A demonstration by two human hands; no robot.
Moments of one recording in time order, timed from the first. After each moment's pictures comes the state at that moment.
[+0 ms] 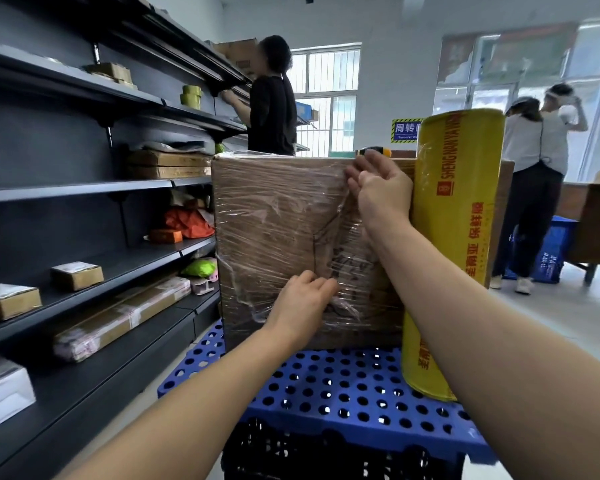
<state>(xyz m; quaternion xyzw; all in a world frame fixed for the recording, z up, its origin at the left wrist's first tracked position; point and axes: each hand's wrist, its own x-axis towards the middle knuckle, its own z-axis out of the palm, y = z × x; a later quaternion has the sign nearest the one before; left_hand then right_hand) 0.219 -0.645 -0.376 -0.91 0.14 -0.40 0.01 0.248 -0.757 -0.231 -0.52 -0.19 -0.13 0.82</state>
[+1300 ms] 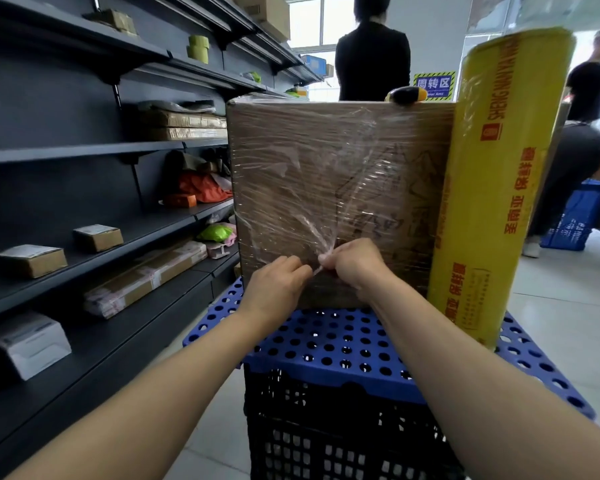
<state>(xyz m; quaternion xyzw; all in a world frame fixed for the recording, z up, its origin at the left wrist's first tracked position) 0.184 -0.594 -0.409 -0.90 0.12 -0.43 0.01 0.228 -0.729 -0.345 -0.82 -0.09 0.09 0.55</state>
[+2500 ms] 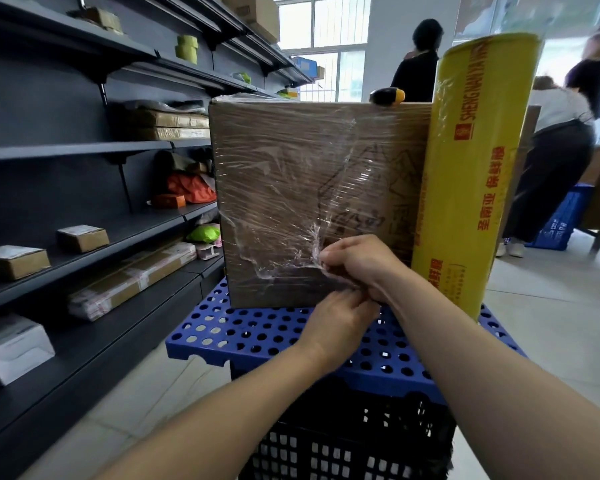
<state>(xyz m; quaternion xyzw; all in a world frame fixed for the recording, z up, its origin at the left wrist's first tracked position) 0.196 -0.696 -0.444 -0.88 0.23 -0.41 -0.11 0.227 -0.770 -0.339 -0.78 -0.15 0.10 0.60</state>
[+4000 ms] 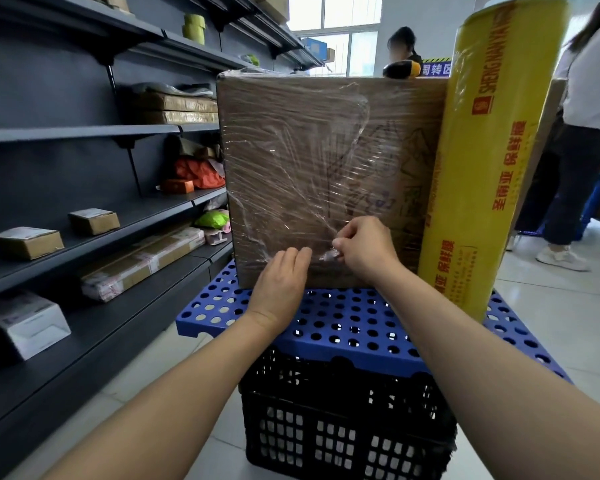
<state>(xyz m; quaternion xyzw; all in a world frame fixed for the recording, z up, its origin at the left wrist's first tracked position) 0.184 -0.622 -0.439 -0.87 0.08 -0.48 0.05 0.232 -0.754 -0.360 -0.87 -0.16 -0.08 0.46</state>
